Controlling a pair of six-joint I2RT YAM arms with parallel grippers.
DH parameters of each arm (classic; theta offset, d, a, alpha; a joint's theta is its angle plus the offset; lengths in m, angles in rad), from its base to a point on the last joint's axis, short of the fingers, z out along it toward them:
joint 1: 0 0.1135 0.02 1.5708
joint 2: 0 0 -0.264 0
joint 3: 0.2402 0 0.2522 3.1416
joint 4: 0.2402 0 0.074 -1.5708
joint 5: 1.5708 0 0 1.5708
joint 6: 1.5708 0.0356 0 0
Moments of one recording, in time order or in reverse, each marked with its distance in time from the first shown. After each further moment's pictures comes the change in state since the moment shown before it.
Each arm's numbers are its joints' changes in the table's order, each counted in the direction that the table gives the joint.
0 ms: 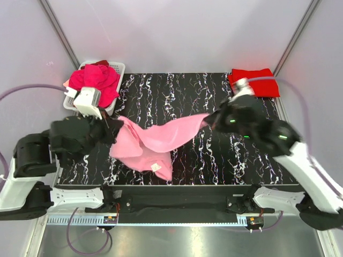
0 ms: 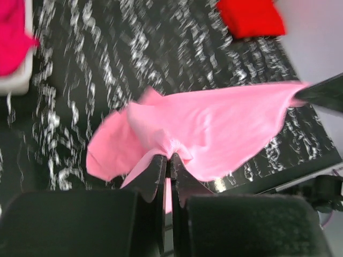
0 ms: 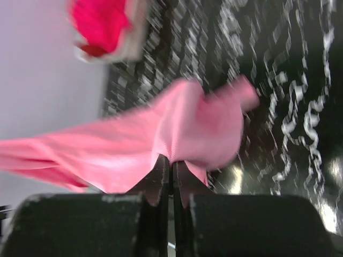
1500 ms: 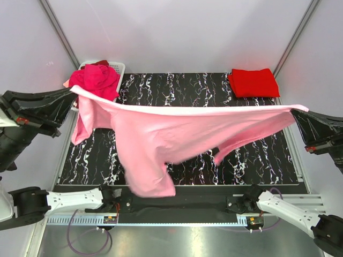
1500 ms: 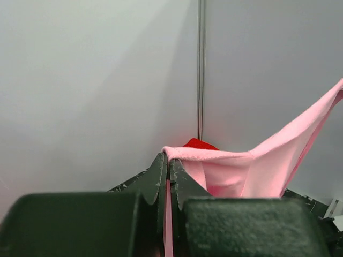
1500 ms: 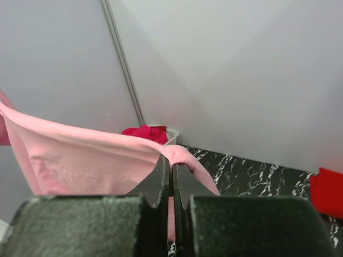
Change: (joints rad) left arm 0.055 0.084 0.310 -0.476 0.388 0.792; right arm -0.001 0.423 0.406 -0.099 0.043 -0.711
